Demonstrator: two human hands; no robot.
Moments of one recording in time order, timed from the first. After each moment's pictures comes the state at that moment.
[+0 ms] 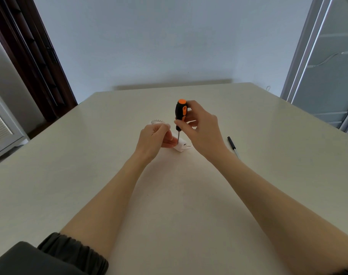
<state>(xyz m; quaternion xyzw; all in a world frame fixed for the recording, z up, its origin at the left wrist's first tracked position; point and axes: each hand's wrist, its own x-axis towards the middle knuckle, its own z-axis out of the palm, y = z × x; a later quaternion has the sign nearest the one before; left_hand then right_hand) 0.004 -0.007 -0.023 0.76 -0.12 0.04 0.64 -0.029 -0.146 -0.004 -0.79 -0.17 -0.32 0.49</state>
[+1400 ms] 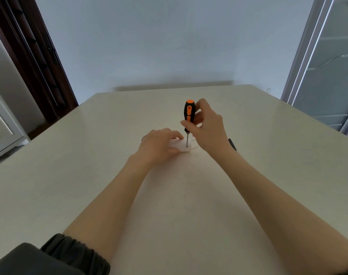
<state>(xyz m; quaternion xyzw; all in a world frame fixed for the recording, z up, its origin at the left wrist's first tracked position) 0.005 -0.009 -0.016 0.96 -0.24 0.11 0.11 -0.021 -0.156 -0.001 -0.81 -0.10 -0.28 0.50</state>
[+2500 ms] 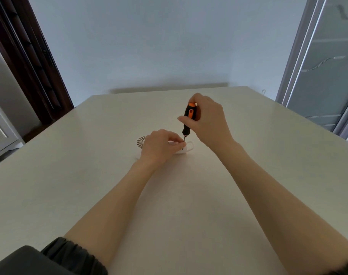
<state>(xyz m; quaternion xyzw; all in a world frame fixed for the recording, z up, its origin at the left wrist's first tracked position) 0.003 -0.026 -0.024 0.92 -0.17 0.11 0.34 -0.023 -0.166 0.022 -0.86 -0.11 -0.34 0.37</state>
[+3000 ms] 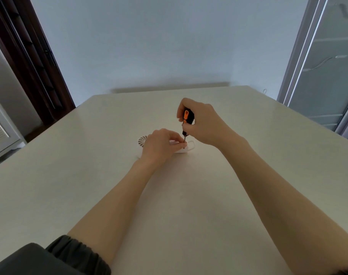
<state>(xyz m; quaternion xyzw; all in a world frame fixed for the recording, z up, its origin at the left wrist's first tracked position) 0.000 -0.024 -0.022 0.92 -0.18 0.11 0.34 -0.032 -0.163 0.033 -0.90 -0.18 -0.20 0.35</state>
